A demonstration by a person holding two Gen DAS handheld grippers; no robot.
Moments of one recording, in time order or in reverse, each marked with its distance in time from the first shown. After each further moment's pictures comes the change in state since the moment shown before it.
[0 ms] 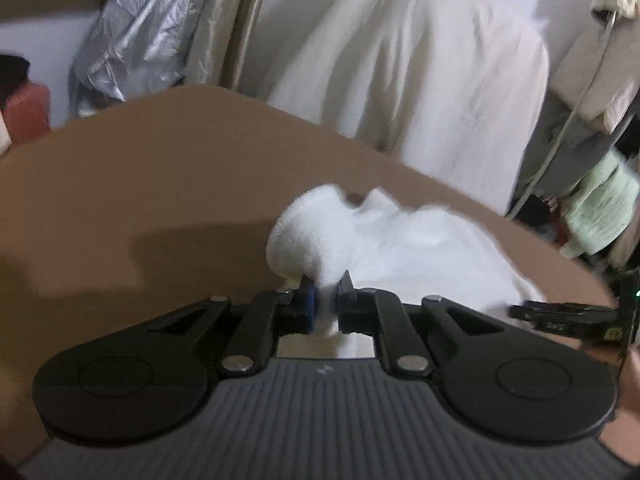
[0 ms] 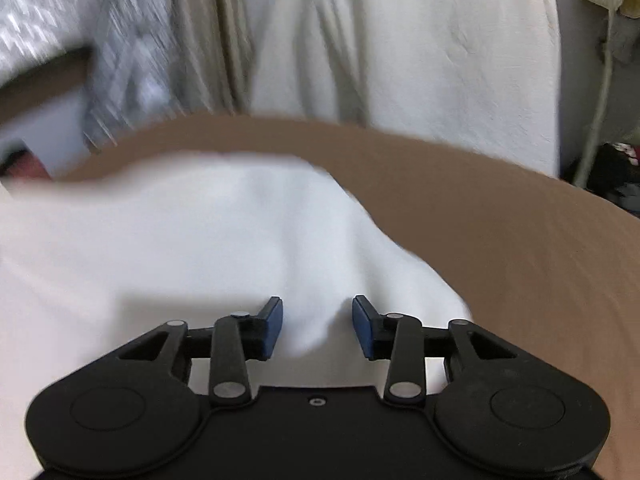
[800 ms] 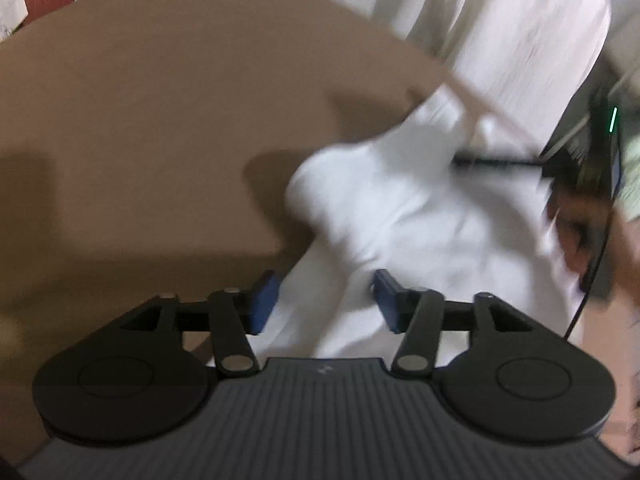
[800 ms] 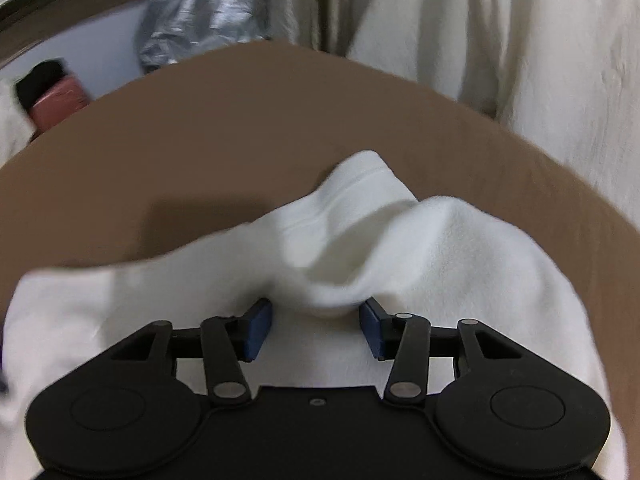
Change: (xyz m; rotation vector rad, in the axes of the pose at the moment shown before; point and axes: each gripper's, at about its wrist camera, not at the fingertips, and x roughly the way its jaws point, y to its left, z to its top) left arm 0.019 0.041 -0.016 -0.127 0.234 -0.049; right arm 0.102 0.134 0.108 -0.162 0.142 0.147
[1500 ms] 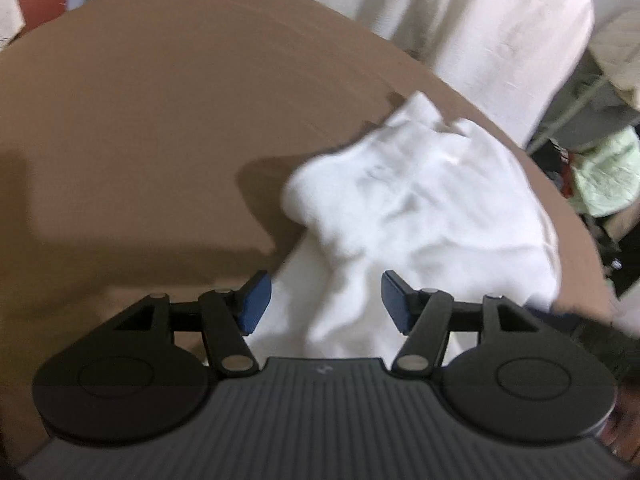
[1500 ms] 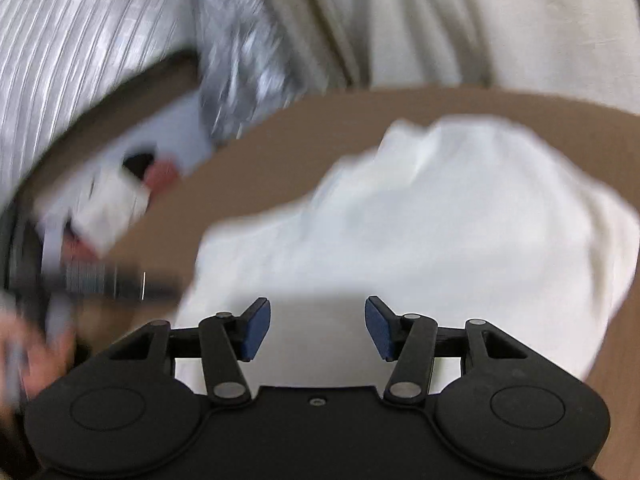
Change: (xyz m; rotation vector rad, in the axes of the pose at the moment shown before) left arm -0.044 0.002 0.008 0.037 0.033 -0.085; right arm -0.161 0.016 -0.166 0.181 -0.110 0.286
